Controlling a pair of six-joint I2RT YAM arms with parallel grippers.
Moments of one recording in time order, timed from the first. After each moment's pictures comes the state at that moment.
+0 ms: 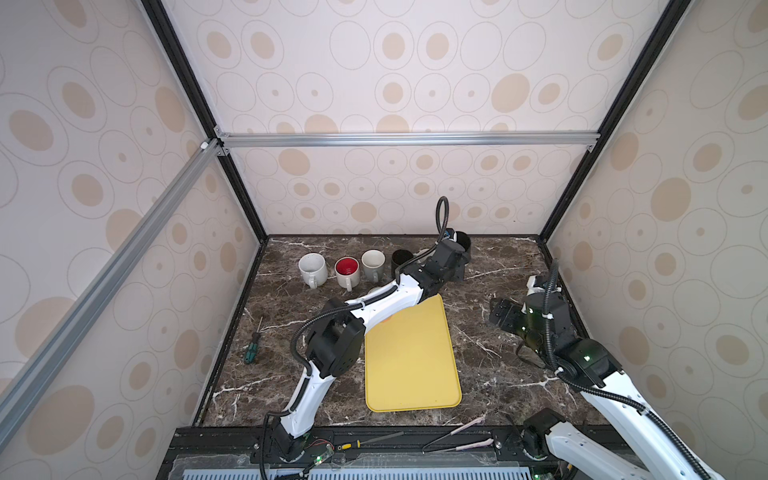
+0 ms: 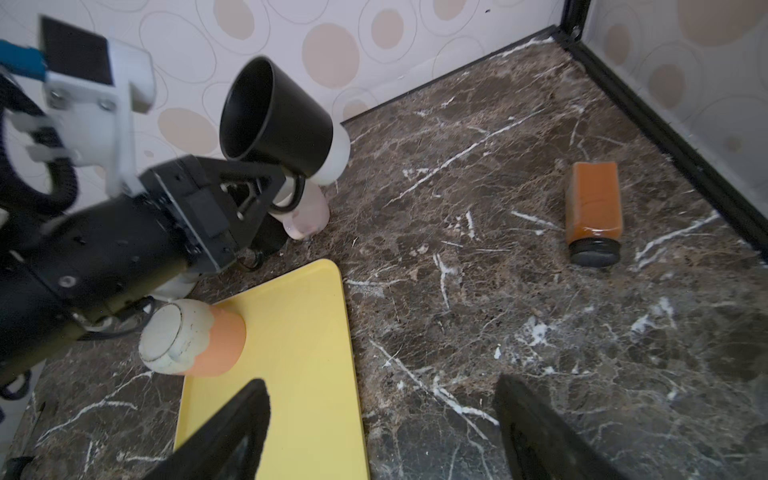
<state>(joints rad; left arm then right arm) -0.84 2.19 1.94 -0.29 -0.25 -0.46 0.44 0.77 0.86 -0.68 0.34 0.62</state>
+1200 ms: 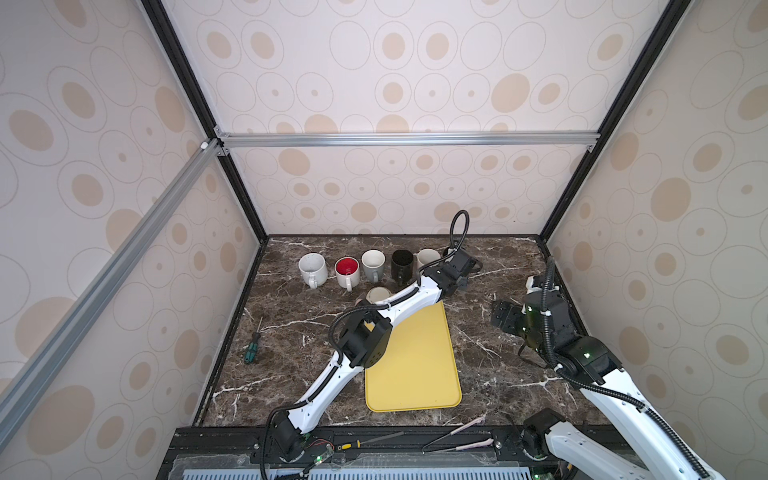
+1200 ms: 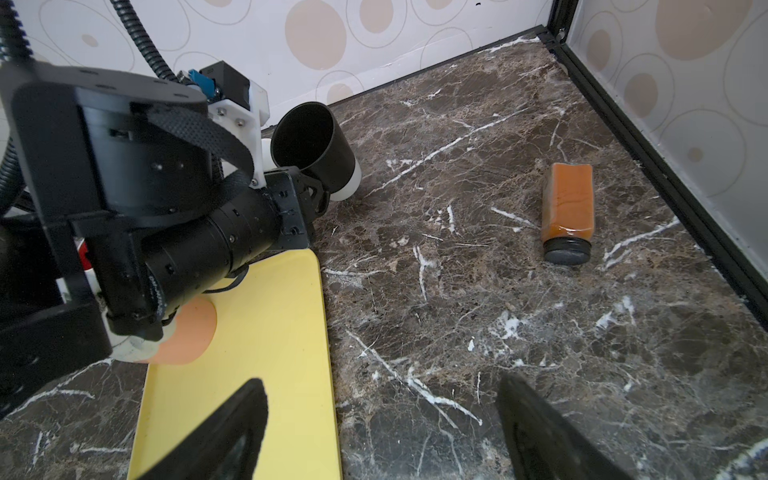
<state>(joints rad) -0.85 2.54 2.34 -0.53 -0.37 -0.48 0.43 0.80 0.87 -0.72 0.33 0.57</state>
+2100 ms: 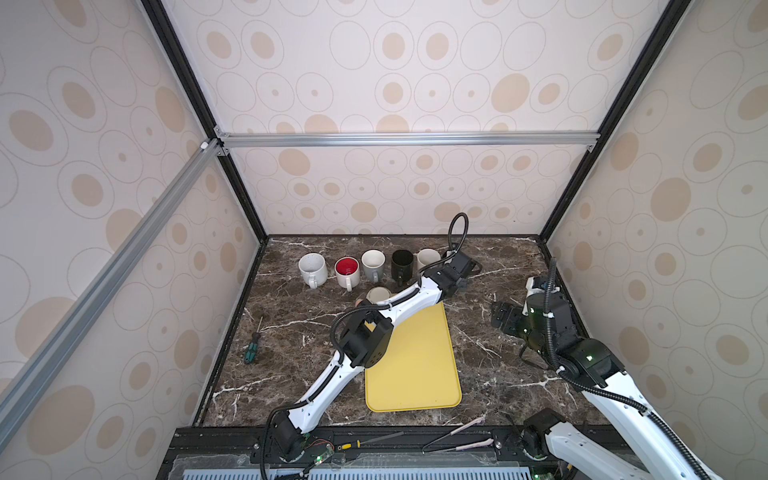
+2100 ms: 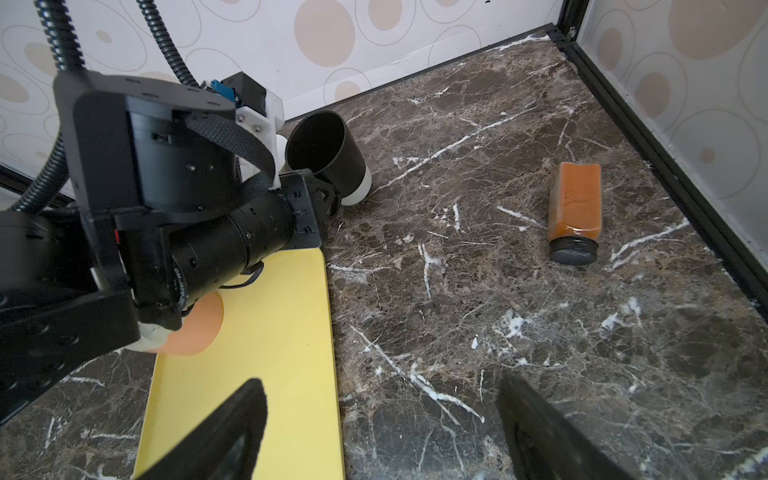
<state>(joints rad) -0.85 2.55 2.34 -0.54 -0.35 -0.54 0.42 0.78 0.87 -0.72 0.30 0.56</state>
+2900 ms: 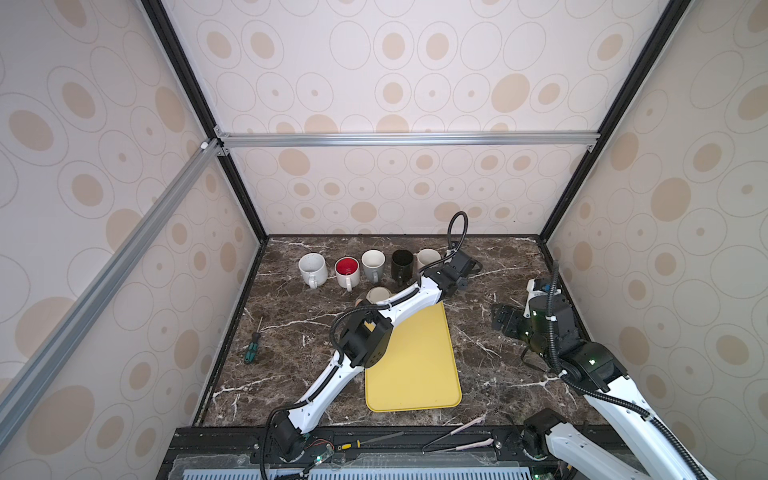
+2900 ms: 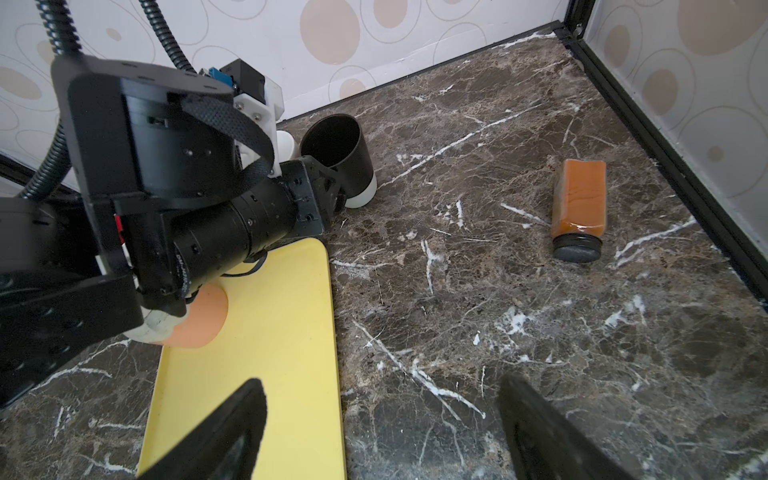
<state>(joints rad) -0.85 2.55 2.34 -0.52 -0.36 -0.54 0.42 0.75 0.85 -0.73 0.28 0.55</state>
